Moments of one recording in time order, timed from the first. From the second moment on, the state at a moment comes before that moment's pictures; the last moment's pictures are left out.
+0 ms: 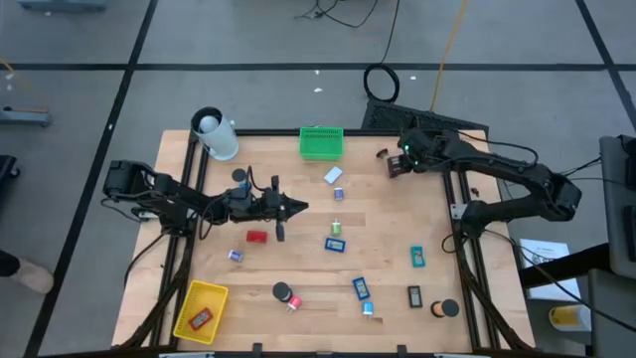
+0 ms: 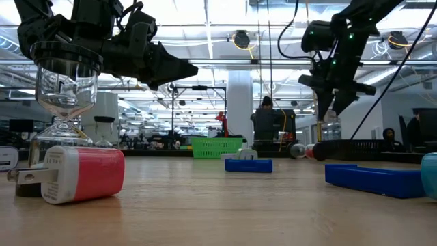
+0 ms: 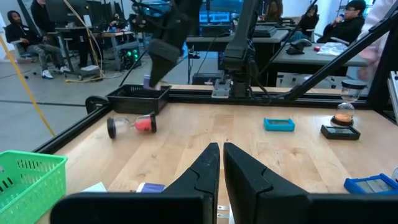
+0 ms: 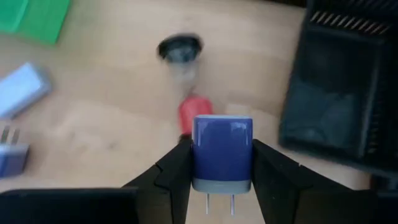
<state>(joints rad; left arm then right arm) 0.00 1.51 0.40 1.07 -0.11 0.02 -0.61 1.19 0.83 -0.74 0.26 0.70</state>
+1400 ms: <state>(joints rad) 0.00 1.51 0.40 1.07 -0.11 0.05 -1.09 1.54 0.93 -0.57 0.21 0.36</state>
